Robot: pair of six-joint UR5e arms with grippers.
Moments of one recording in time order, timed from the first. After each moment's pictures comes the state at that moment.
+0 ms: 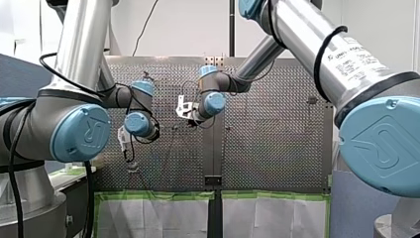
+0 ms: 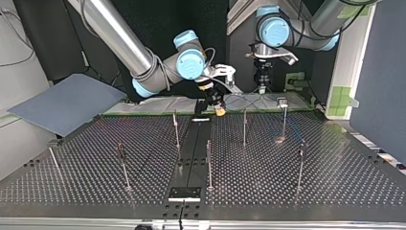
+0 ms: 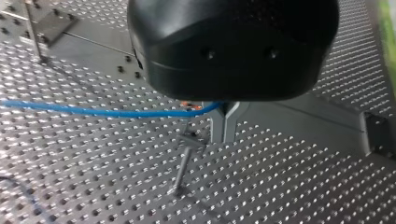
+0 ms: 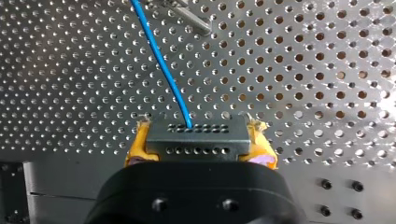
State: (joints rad) left arm -0.15 -1.81 -2.25 -2.40 -1.75 -1.84; right arm 2.43 -0.87 1.27 -0.15 1.61 1.73
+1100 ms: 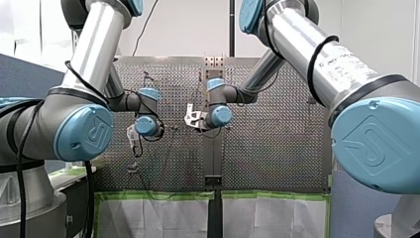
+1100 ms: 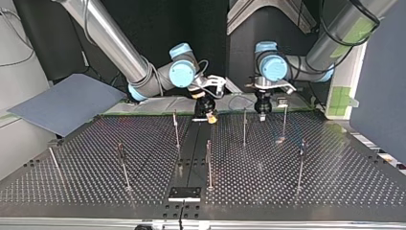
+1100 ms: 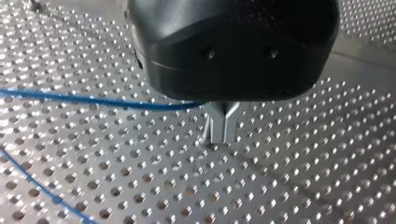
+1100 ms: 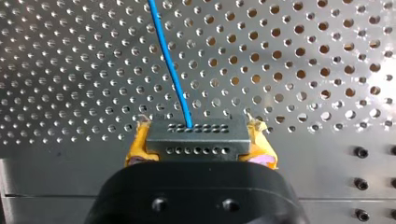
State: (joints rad) left arm -0.09 -2.00 -1.99 -2.40 -1.71 -1.82; right arm 2.36 -0.80 1.27 -0.29 1.56 1.75
